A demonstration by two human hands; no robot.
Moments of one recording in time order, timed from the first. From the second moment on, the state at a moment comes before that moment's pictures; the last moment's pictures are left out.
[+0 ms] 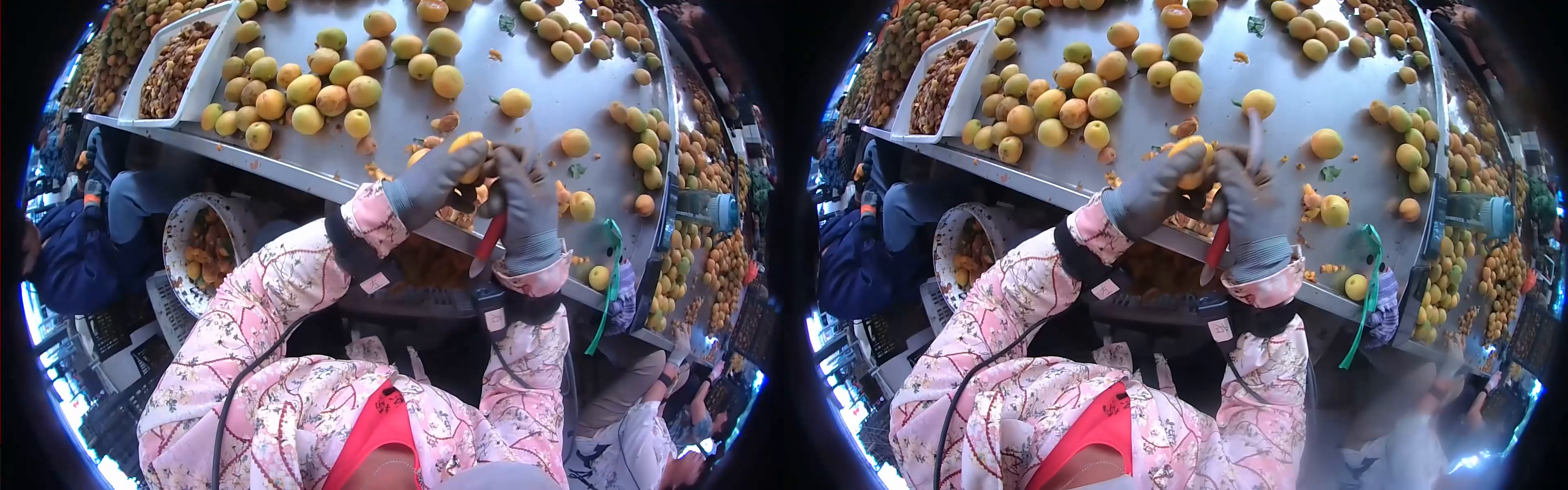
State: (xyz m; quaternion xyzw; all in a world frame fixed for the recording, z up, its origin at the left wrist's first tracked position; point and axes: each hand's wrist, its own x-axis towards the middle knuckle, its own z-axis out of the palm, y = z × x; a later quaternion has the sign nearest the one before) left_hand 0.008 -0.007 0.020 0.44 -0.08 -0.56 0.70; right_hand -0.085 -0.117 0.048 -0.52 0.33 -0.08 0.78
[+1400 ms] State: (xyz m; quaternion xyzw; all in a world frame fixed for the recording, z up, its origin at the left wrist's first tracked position) left_hand 0.002 -0.004 0.002 0.59 -0.10 -0.33 0.73; right_hand -0.099 -0.075 0.038 -0.39 0.34 -0.27 0.81
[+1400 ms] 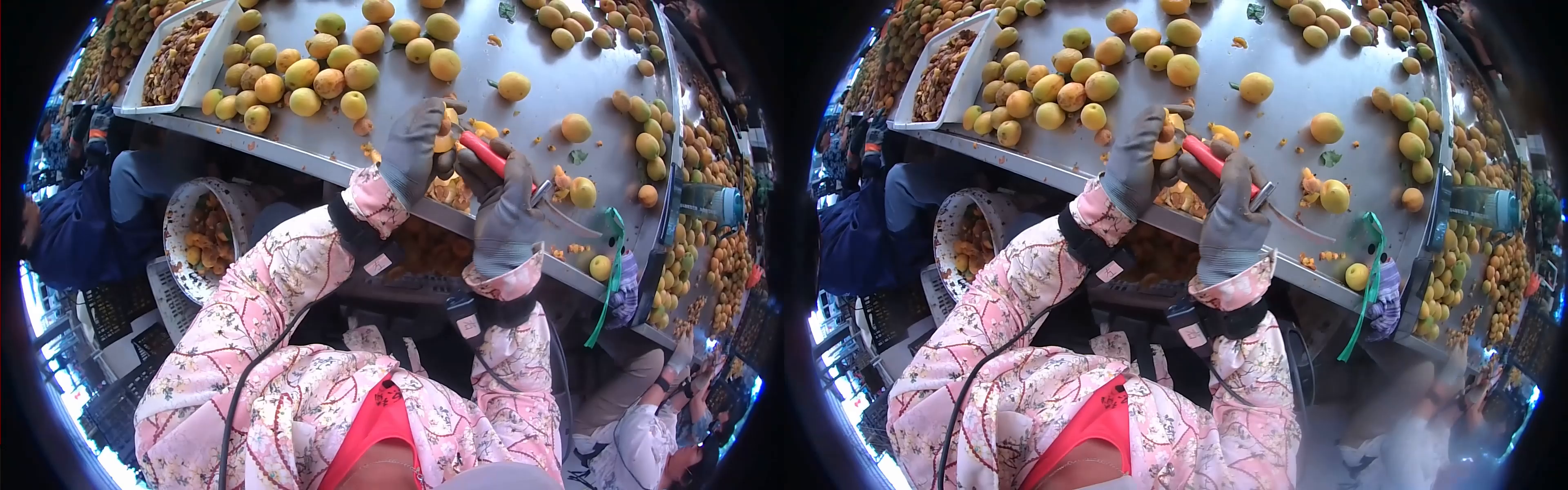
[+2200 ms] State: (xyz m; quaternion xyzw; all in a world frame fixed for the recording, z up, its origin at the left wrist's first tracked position) left_hand 0.009 -0.007 0.026 0.31 0.13 -0.50 0.80; right_hand -0.100 -0.069 0.031 -0.61 0.20 -0.34 0.69
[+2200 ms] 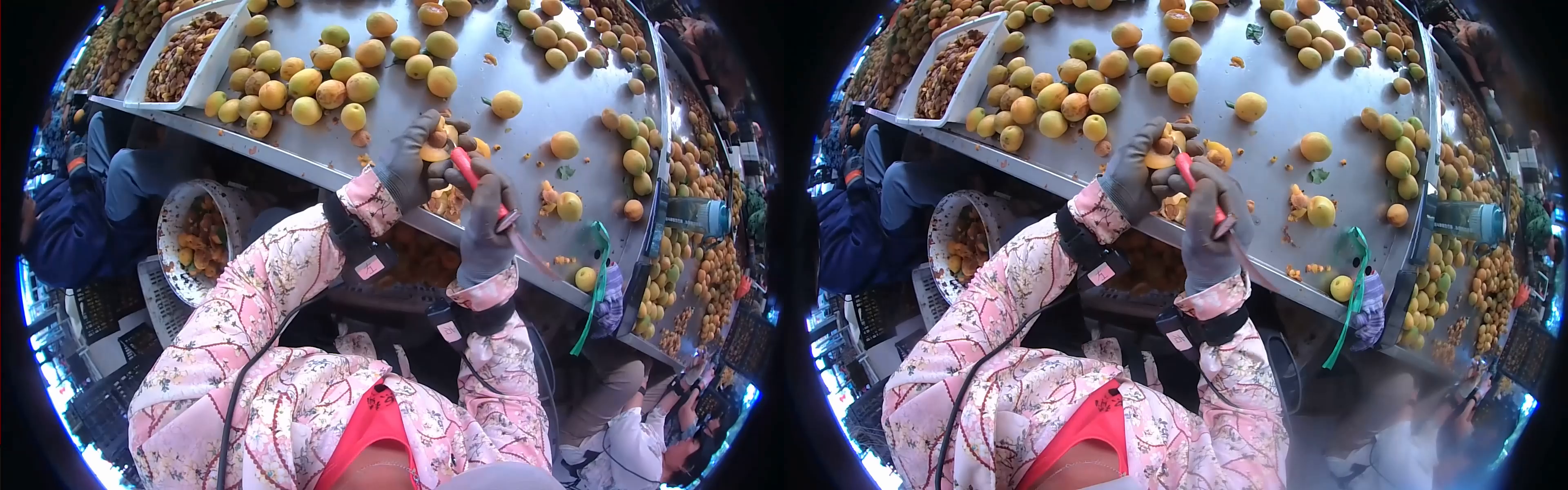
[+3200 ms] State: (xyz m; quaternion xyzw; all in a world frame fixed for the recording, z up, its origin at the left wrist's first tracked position) left_hand 0.008 0.006 0.021 0.34 0.02 -0.67 0.66; right_hand -0.102 -0.117 0.055 -0.59 0.13 -0.32 0.73
